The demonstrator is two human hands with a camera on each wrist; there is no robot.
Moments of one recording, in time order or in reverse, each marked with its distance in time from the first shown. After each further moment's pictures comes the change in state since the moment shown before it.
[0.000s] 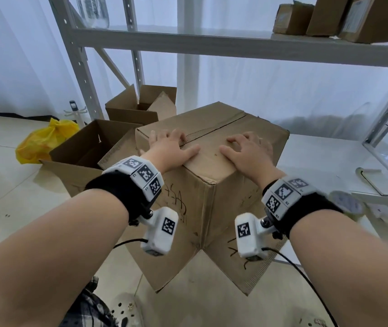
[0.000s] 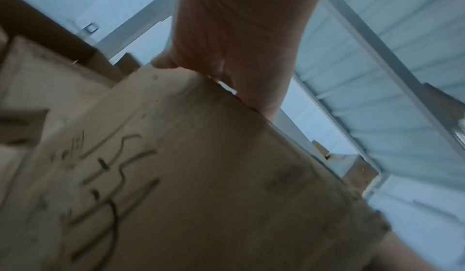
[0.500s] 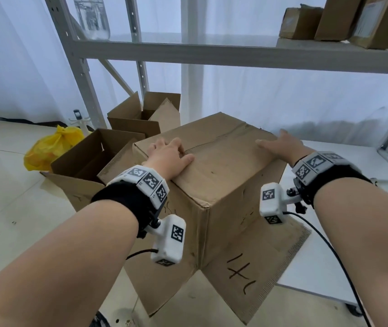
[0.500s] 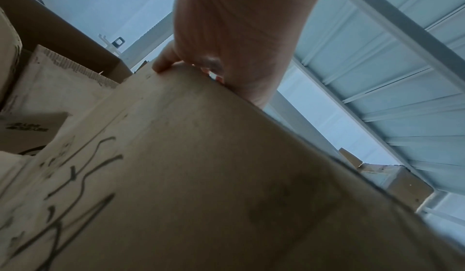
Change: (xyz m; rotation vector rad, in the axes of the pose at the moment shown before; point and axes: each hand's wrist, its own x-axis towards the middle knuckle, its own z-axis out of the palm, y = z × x) left_hand 0.021 0.018 -0.008 0.004 -0.027 -0.109; right_hand 0.087 0.065 -0.045 0.026 -0.085 0.330
